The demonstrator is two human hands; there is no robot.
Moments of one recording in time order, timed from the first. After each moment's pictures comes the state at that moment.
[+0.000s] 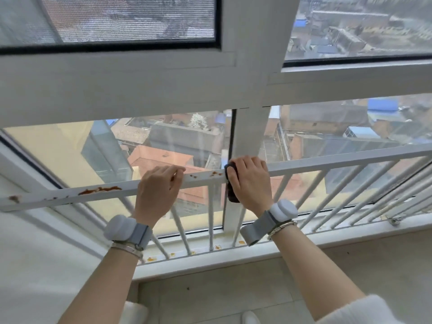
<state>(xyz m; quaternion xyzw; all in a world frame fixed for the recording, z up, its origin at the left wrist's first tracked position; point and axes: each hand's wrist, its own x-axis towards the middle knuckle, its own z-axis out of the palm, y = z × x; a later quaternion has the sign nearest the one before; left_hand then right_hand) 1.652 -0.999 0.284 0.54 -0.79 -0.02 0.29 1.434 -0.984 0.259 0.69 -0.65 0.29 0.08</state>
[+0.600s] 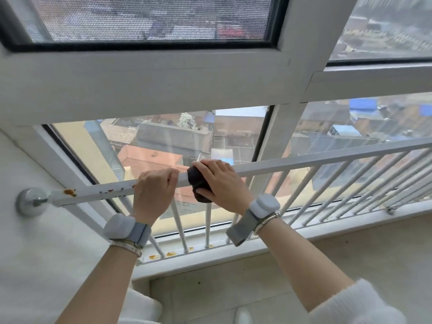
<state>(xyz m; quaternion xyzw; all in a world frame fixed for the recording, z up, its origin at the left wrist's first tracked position) 1.762 -1.003 0.280 0.55 -0.79 -0.02 0.29 1.575 -0.989 0.267 0.83 -0.53 0.16 0.02</state>
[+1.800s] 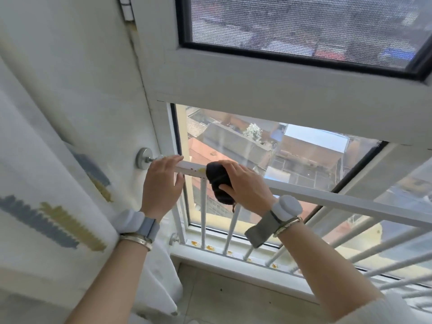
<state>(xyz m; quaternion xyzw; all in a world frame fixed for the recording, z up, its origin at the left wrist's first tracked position) 1.897 -0.960 0.275 0.69 -0.66 0.02 0.31 1.684 -1.011 0.288 0.90 -0.40 0.17 -0.02</state>
